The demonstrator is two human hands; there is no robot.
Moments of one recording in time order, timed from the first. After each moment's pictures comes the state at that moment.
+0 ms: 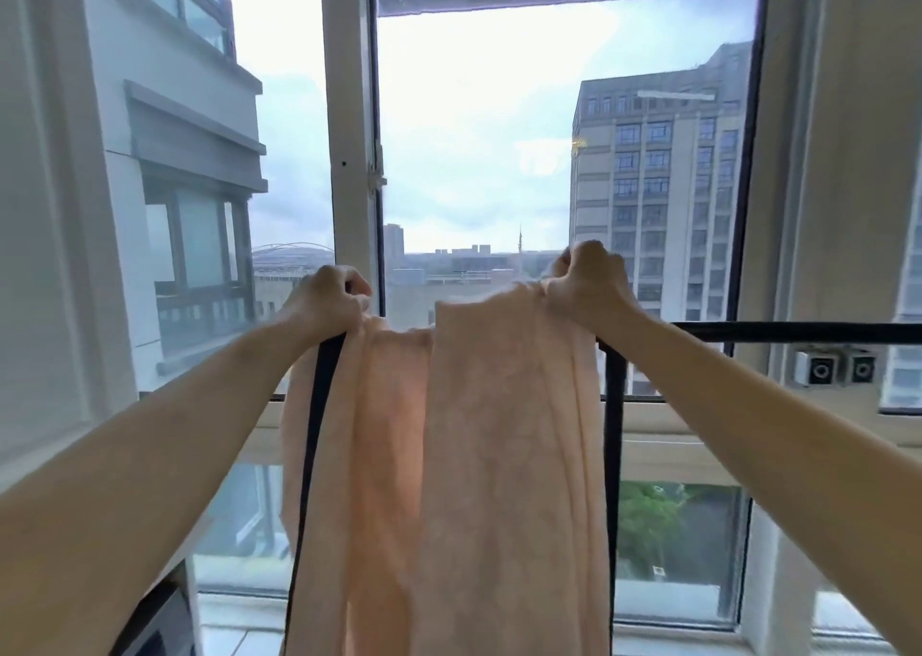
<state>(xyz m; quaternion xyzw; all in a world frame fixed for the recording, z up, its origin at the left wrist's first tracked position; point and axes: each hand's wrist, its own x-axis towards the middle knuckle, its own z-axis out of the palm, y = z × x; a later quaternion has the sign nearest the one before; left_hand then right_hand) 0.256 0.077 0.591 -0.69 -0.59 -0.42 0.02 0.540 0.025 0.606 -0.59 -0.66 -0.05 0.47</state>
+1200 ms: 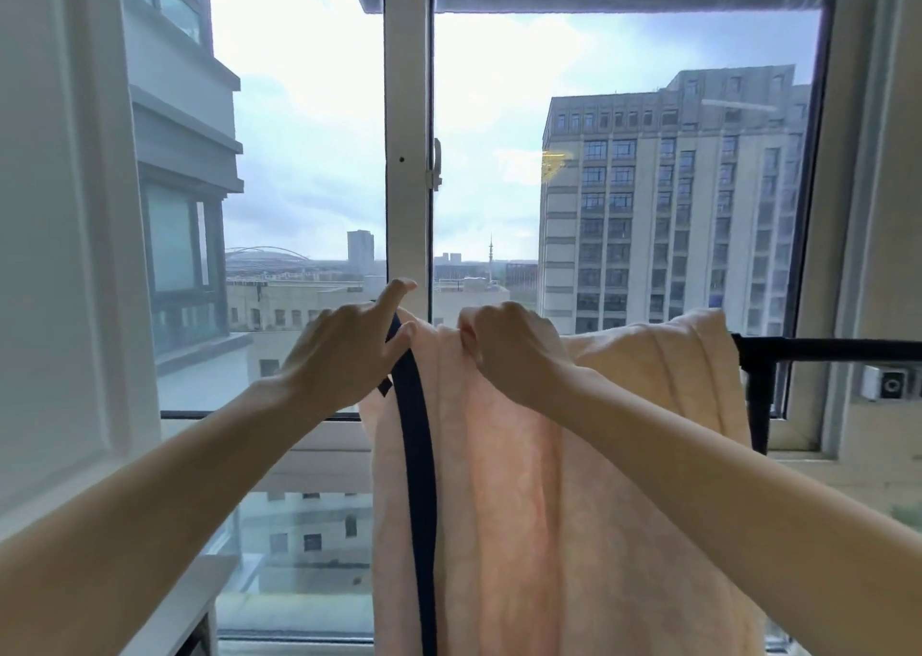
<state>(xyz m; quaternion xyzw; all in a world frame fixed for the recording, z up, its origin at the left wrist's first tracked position) 0.150 0.086 0.557 -0.79 -0.42 -0.37 0.25 0.340 0.067 0.564 -0.51 -0.77 -0.22 0.30</state>
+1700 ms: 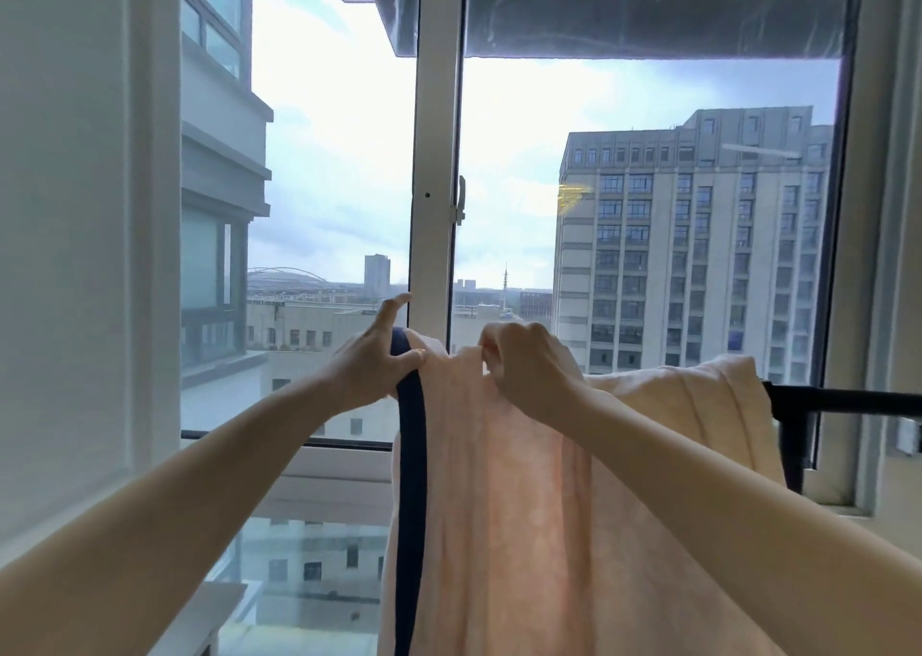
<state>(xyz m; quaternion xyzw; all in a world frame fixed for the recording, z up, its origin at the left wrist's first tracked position) 0.139 0.108 0.572 -0.77 -0.46 -0.43 -0.11 0.337 0.083 0.578 -0.51 -0.77 -0.18 0.34</state>
